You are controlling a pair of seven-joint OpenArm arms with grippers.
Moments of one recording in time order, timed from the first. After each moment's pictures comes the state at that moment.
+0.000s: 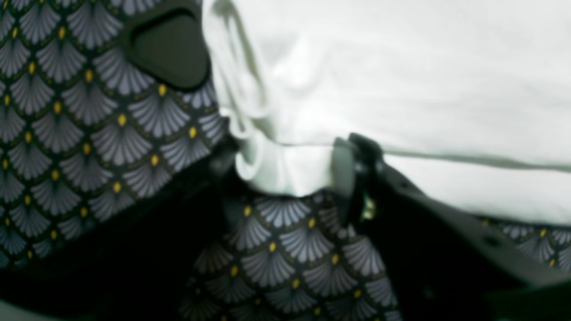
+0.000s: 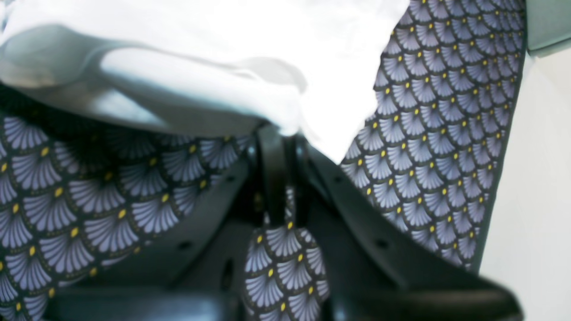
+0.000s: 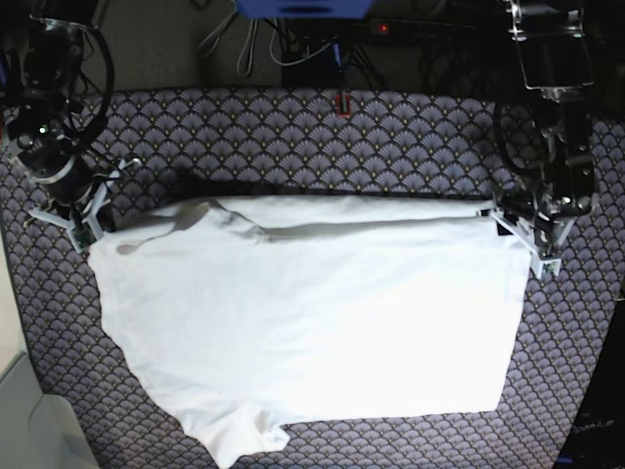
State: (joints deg) left arm -4.0 -18.6 -11.8 82.3 -15.8 -6.5 58.6; right arm -10.8 13.9 22.6 102.8 -0.9 40.4 -36.5
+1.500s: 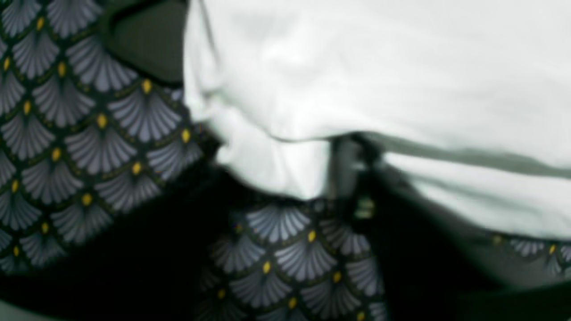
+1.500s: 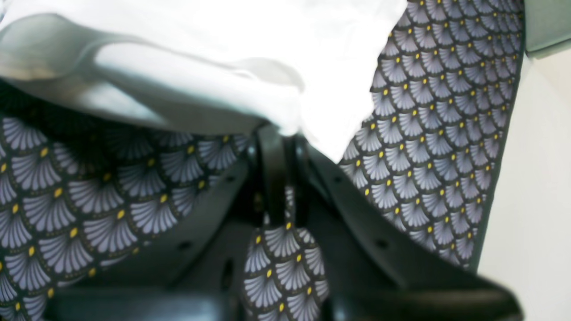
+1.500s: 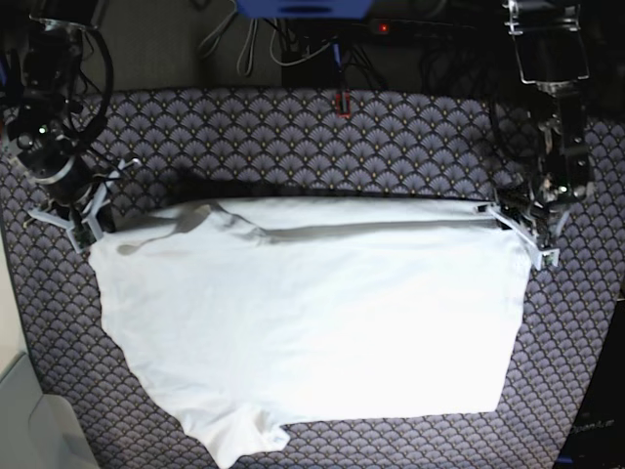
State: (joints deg) left arm -2.4 -17.7 -12.5 77.0 -17.7 -6.8 50.3; right arm -10.8 14.1 22.6 102.8 -0.9 40.4 -36.4
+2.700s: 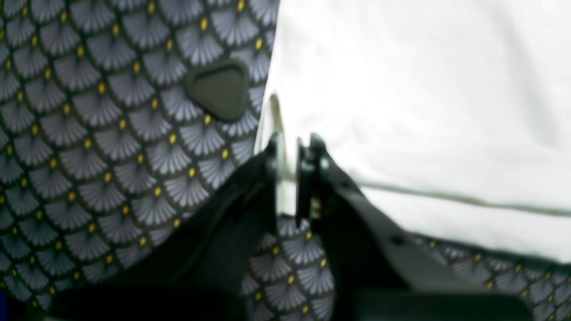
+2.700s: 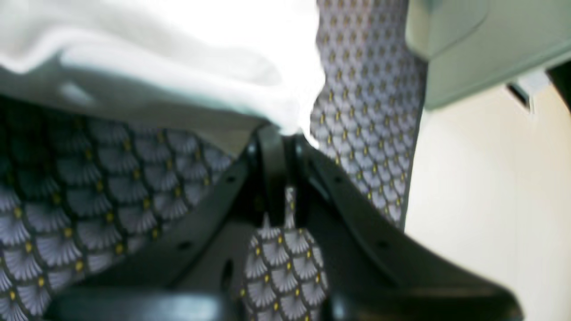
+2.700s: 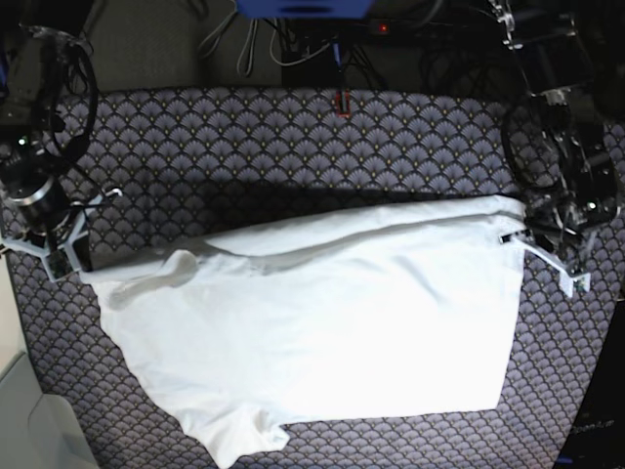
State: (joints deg) left arm -5.9 -15.7 -20.7 89.6 -16.3 -6.2 62.5; right arm -7.4 15.4 25.3 109.8 -0.3 40.5 -36.7
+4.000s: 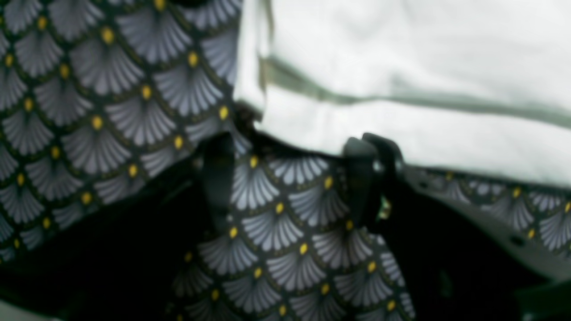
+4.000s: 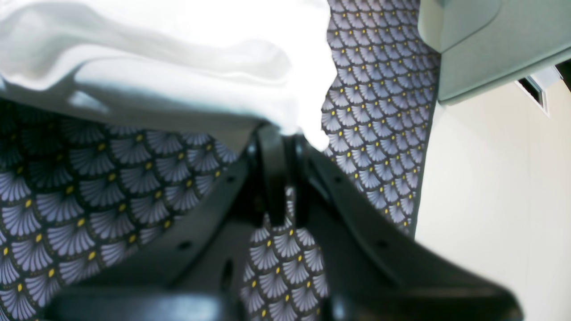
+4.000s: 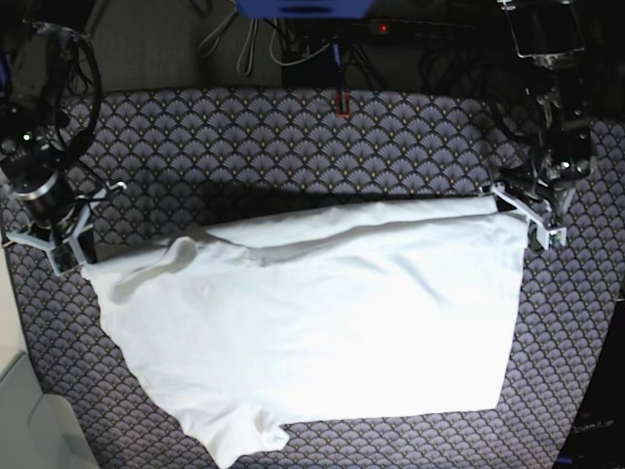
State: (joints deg) left arm 2.9 -15.7 -16.7 85.6 -16.3 -6.6 53.5; right arm -8.4 14.5 24.9 109.7 -0.5 40.5 -37.0
